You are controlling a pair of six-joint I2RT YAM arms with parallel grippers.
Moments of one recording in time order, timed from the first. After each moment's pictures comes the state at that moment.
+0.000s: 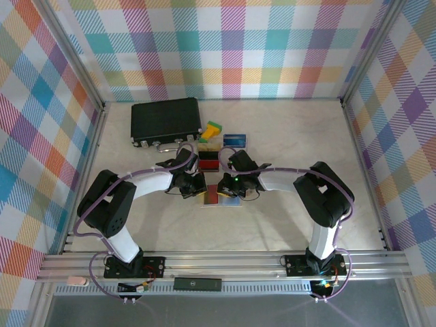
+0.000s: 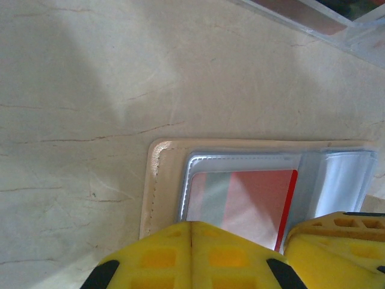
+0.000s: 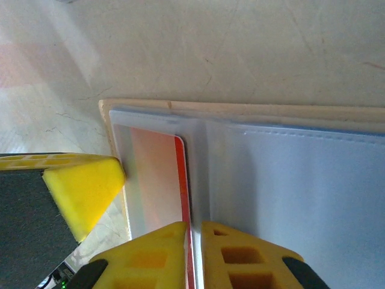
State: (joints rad) left arm -0.53 1.69 0.89 -0.34 0.30 -0.81; right arm 0.72 1.82 0.98 -0.16 -0.43 0.94
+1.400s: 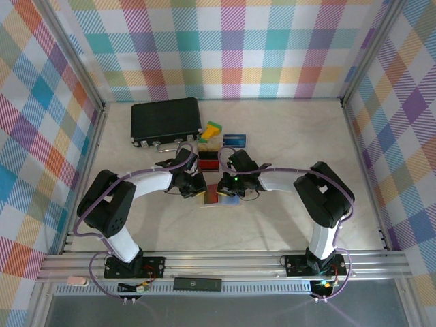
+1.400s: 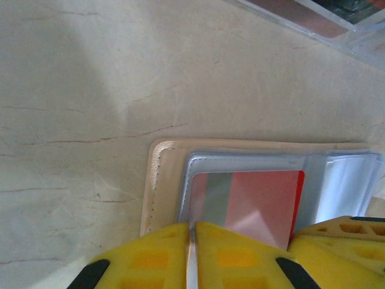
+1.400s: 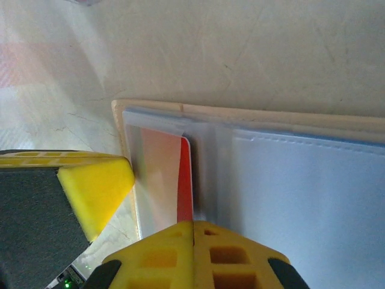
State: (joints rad) left arm -0.51 1.68 0.89 -0.35 0.30 -0.81; right arm 0.71 1.81 0.97 -0.14 -0.43 0.93
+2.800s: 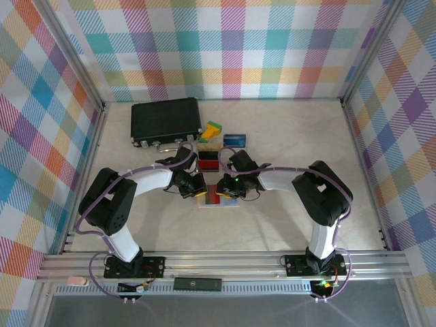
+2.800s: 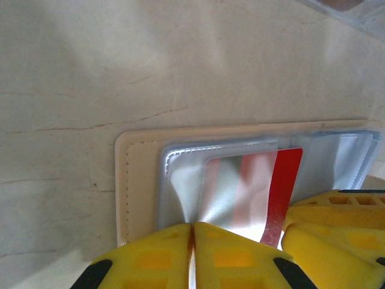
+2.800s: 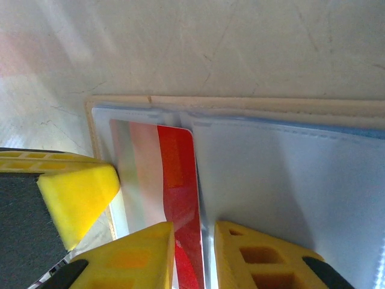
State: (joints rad) left arm -0.50 1.71 0.92 -0.40 0.37 -0.77; right arm 0.71 1.84 0.98 -0.16 -0.46 0.90
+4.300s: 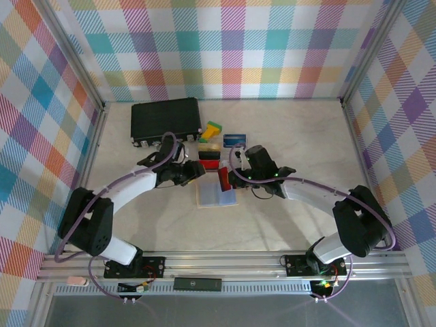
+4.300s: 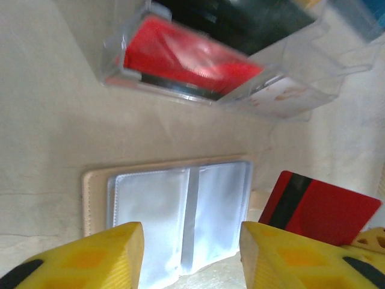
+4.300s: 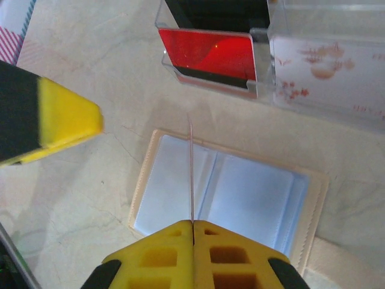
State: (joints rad) left arm -0.41 1.47 0.90 -0.35 0.34 -0.81; right arm 0.69 1.47 0.86 -0.14 -0.27 0.49
